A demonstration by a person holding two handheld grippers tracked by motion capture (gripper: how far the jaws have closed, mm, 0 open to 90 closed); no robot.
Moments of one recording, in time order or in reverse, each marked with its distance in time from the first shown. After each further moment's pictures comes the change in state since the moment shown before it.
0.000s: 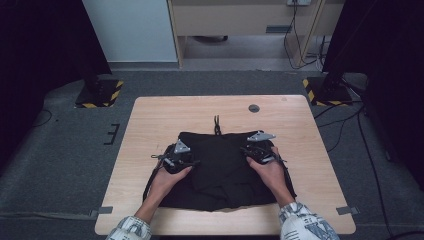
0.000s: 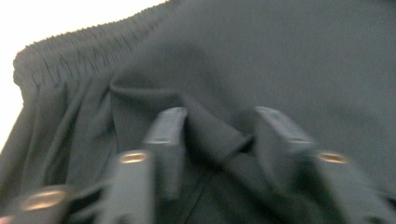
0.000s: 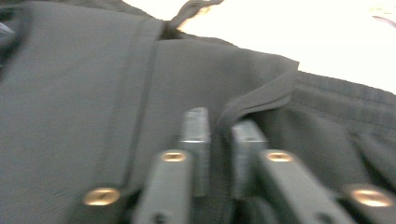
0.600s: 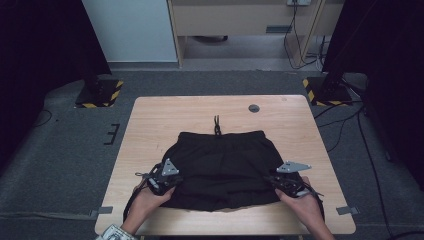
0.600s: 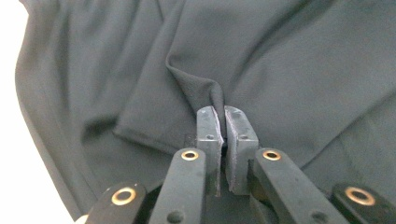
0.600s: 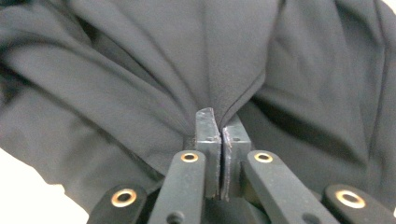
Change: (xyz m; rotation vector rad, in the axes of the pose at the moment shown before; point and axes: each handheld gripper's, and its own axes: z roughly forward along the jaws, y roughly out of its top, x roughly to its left) left arm -0.023 -0.044 -0.063 0.127 -0.019 0.084; right arm -0.002 -0.083 -0.102 0.048 0.102 0.020
